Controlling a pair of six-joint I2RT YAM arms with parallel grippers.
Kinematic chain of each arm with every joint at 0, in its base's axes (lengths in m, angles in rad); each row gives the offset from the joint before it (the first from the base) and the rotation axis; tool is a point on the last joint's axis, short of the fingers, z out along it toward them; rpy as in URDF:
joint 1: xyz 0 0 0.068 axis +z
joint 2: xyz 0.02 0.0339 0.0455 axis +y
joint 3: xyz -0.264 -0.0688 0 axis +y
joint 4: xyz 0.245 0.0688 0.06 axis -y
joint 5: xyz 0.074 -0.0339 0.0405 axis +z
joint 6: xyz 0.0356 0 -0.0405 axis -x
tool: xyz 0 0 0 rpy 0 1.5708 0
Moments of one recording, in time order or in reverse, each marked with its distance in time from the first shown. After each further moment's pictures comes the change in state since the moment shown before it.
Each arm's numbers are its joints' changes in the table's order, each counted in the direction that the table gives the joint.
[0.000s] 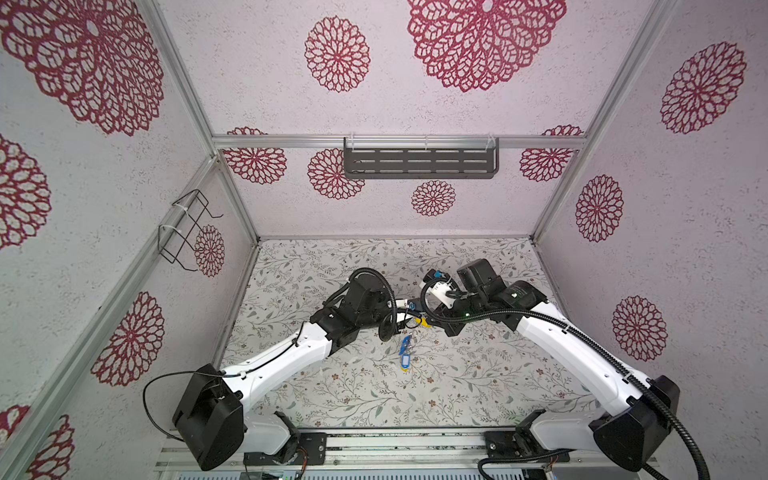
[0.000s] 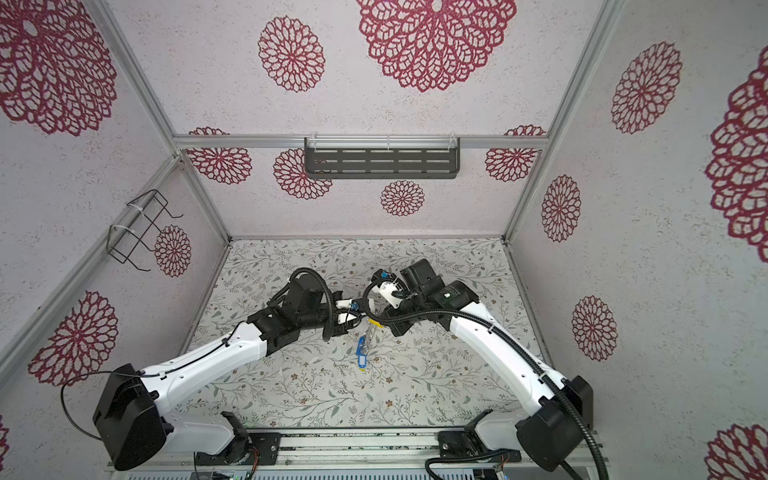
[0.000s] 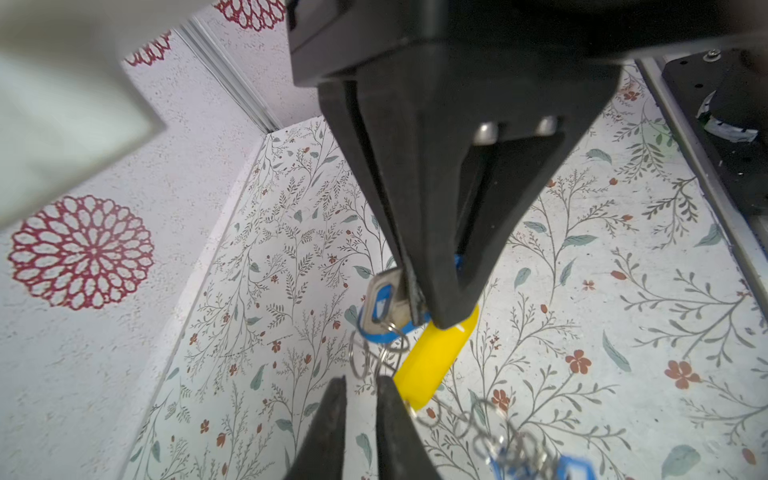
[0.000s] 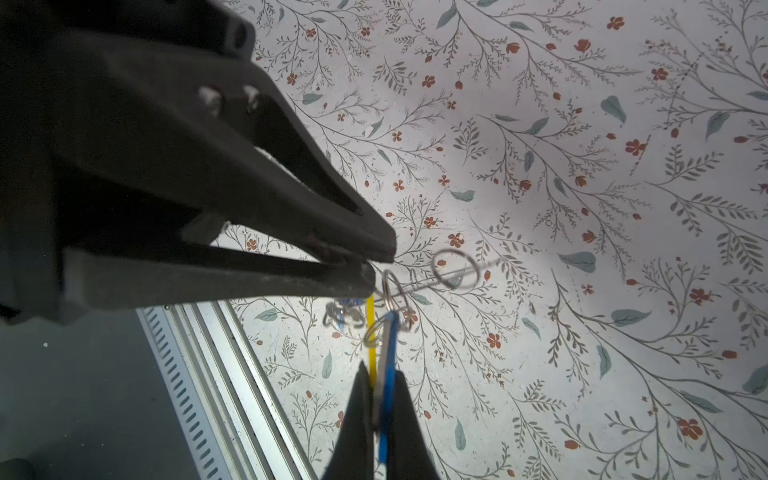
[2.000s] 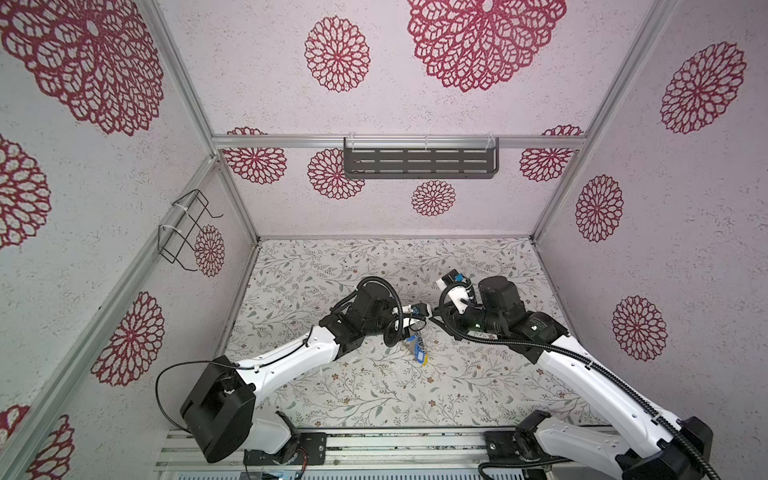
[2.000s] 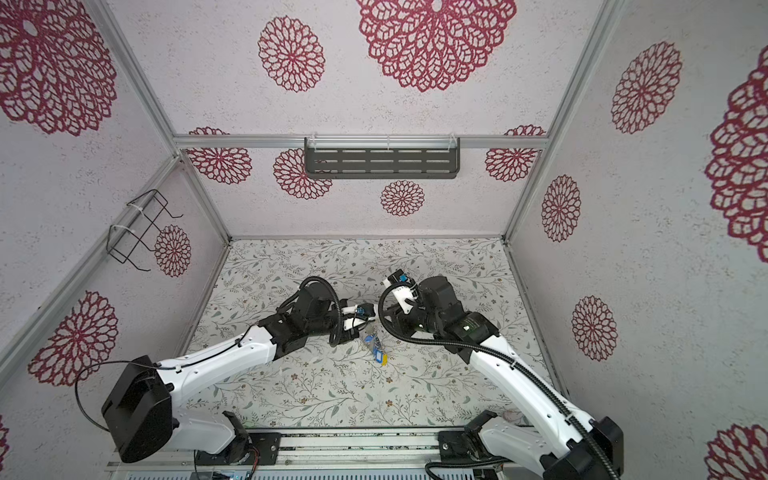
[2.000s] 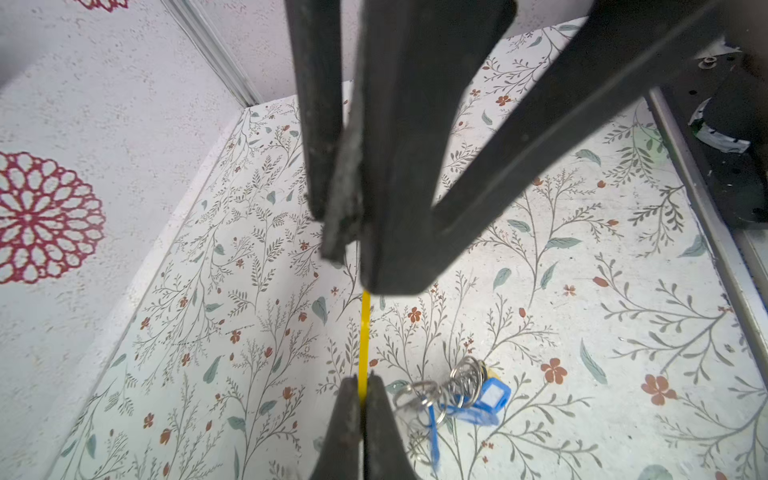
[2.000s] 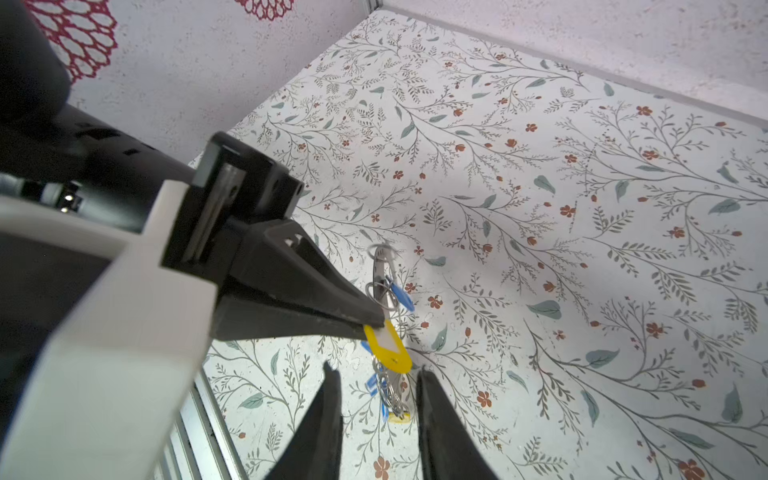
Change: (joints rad) left arm -0.032 0.032 0.074 0.096 0.039 0.095; right arm -0.016 -0.249 0.300 0.389 -0.065 -0.187
